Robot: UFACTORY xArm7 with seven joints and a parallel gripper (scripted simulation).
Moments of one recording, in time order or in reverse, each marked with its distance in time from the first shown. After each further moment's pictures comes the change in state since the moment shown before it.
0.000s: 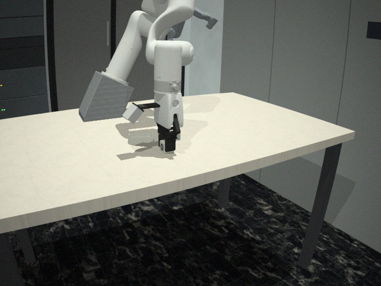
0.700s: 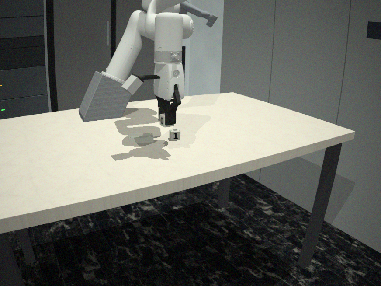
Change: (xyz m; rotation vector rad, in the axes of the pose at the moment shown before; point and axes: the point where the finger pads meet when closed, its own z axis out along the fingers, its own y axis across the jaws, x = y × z) arm 0.001 -0.002 -0.080 0.003 0.002 0.001
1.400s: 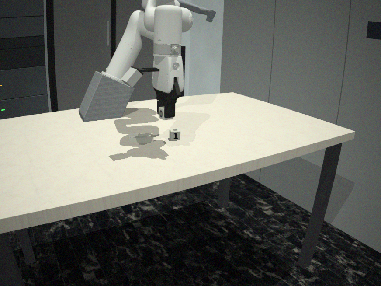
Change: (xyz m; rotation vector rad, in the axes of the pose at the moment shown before) arm 0.001 0.004 -0.020 -0.005 0.000 -0.032
